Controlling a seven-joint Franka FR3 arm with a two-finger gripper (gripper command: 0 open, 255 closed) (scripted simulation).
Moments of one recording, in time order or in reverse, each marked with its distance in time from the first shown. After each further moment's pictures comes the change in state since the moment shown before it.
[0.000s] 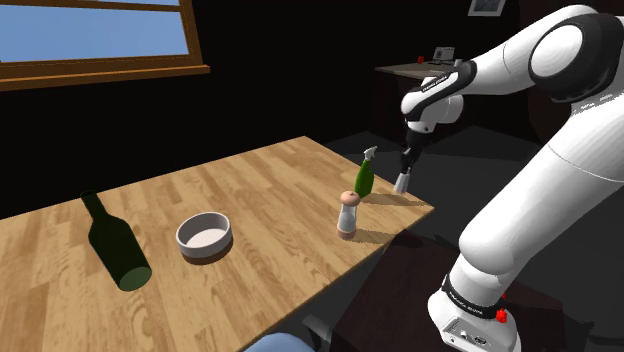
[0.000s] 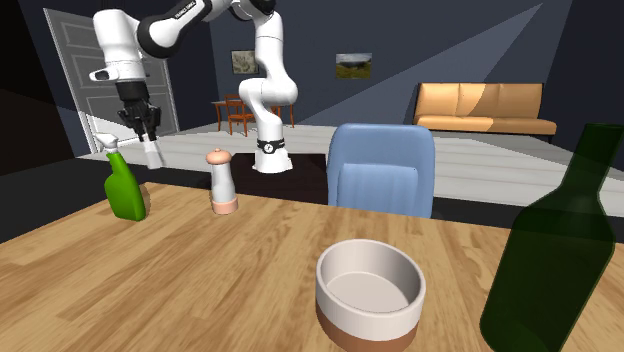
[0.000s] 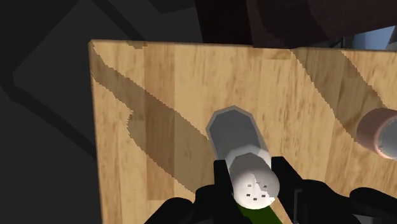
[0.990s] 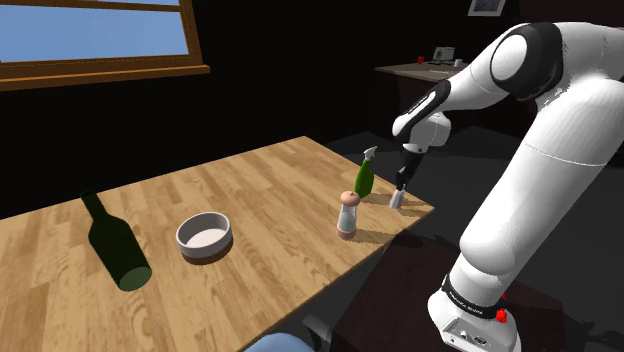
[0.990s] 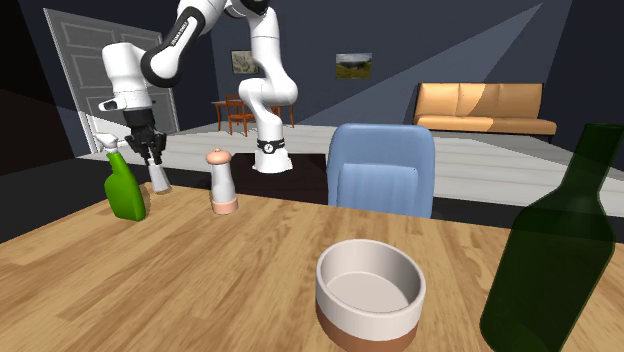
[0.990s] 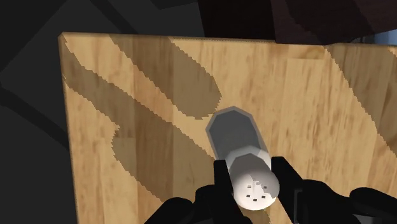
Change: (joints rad) arm 0.022 0.170 -0.025 -0.071 0.126 0.214 -0.107
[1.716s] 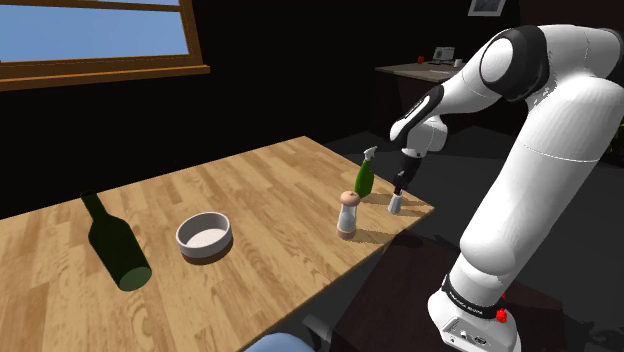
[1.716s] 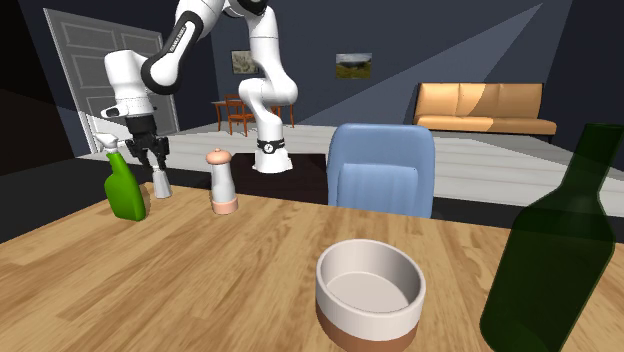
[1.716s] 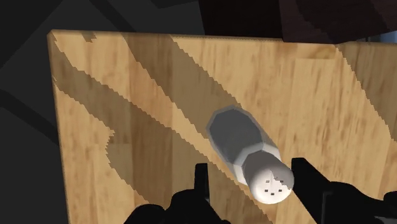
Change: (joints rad) arm 0.003 0.050 0.002 -0.010 0.050 0.049 -0.038
